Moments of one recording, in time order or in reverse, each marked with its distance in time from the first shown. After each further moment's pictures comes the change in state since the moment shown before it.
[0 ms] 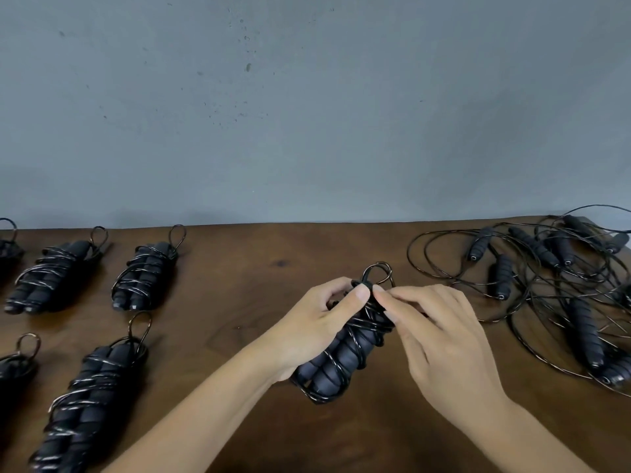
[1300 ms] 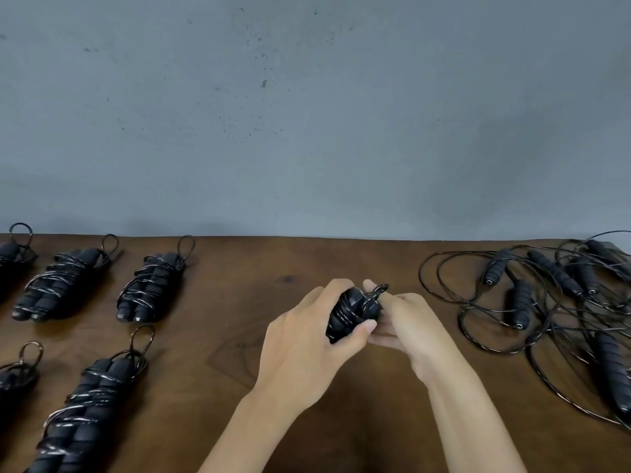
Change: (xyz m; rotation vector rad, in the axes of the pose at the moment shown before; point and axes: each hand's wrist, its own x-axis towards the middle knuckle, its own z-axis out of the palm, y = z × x) left_hand -0.003 -0.004 0.001 0.781 0.462 0.196; right_hand 0.071 0.008 0.050 1.017 -0.446 1.242
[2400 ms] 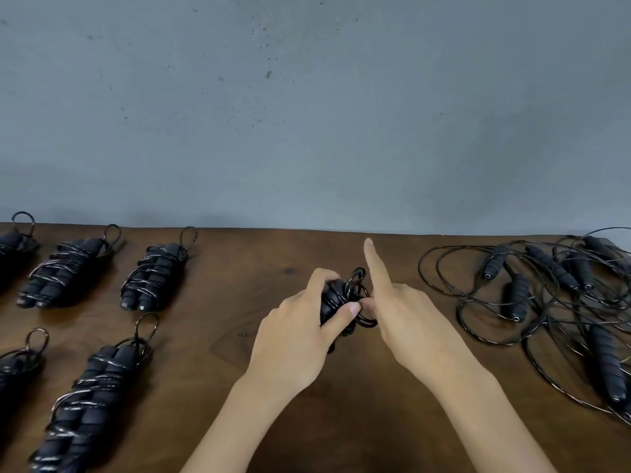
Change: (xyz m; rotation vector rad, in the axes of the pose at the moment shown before) left_hand -0.001 -0.009 -0.009 0.036 -0.102 -0.120; right_hand -0.034 -0.012 0.003 -1.221 0.026 -0.650
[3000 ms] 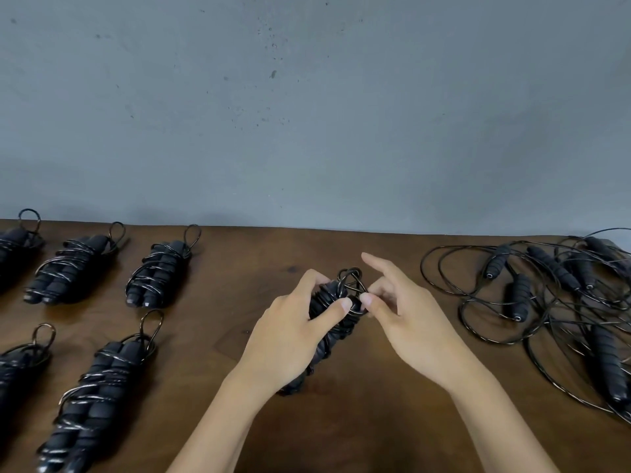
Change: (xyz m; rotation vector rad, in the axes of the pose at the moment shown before) left_hand 0.000 -0.017 -0.008 -0.270 -0.068 -0.036; right_hand -0.003 0.011 0.012 0.633 0.073 0.072
